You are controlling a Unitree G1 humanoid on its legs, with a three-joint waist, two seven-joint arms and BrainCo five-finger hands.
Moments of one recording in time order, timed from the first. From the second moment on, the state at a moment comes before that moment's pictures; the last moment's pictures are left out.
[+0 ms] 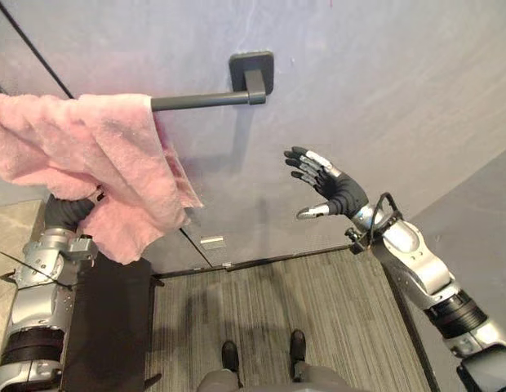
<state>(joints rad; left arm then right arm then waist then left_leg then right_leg) -0.15 0.74 0.19 0.35 -0.54 -0.20 -0.13 -0.45 -0.65 0.43 -0.06 0.60 -0.16 0.24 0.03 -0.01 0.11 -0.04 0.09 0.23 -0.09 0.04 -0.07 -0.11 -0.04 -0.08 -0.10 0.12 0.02</state>
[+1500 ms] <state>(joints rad) -0.44 0.60 -0.05 0.43 -0.54 -0.18 -0.08 -1.12 0.02 0.53 0.78 0.49 -0.06 0.02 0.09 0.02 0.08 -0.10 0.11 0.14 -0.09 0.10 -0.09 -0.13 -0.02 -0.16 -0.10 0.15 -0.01</state>
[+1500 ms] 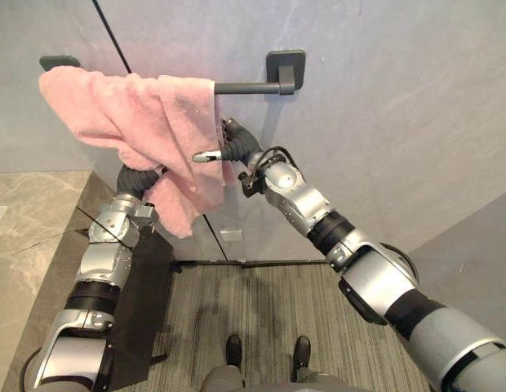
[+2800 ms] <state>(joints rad) -0.45 0.52 -0.06 0.28 -0.54 -0.18 -0.04 -1.17 0.00 0.36 0.84 0.47 -0.07 -0.02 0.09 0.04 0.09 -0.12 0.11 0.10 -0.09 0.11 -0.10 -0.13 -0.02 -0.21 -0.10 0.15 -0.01</state>
